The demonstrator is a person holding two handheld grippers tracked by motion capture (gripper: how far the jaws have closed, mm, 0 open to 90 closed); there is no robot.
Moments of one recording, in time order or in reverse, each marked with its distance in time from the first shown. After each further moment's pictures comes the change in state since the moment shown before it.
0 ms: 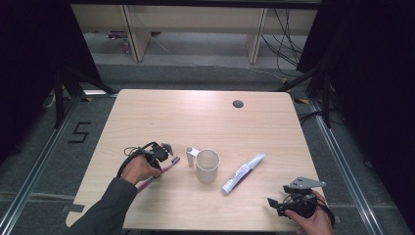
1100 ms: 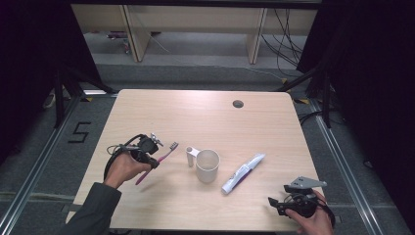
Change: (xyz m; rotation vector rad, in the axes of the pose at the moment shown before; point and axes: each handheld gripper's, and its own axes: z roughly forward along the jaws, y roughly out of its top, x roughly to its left) left arm 0.014 -0.025 -0.052 -0.325 -0.018 0.003; right arm -0.002 0.000 -0.001 -0.006 -0.003 0.009
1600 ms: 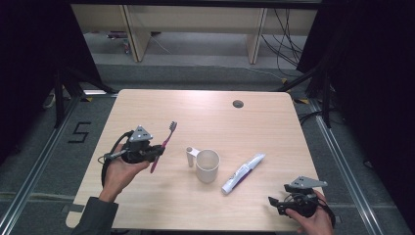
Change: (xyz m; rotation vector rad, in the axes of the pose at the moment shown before) left arm -0.010 -0.012 -0.031 -0.457 0.001 -0.092; right arm -0.002 -0.001 0.001 -0.027 -0.011 -0.025
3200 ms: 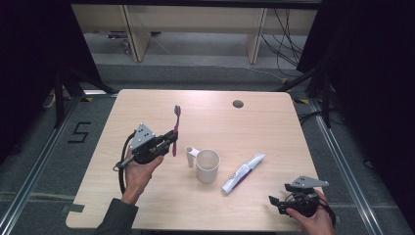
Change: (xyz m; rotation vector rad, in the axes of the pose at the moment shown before) left arm -0.024 0.008 0.018 -0.470 0.008 -0.094; right arm -0.004 0.000 0.000 -0.019 0.006 -0.015
